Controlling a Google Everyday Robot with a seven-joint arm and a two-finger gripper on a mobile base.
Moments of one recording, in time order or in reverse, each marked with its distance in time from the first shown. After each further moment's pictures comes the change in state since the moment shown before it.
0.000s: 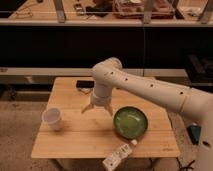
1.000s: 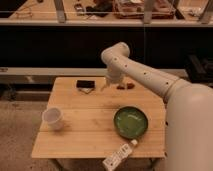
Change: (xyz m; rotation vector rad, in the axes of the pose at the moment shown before) arm 0.176 0.114 -0.039 -0.258 0.226 -0.050
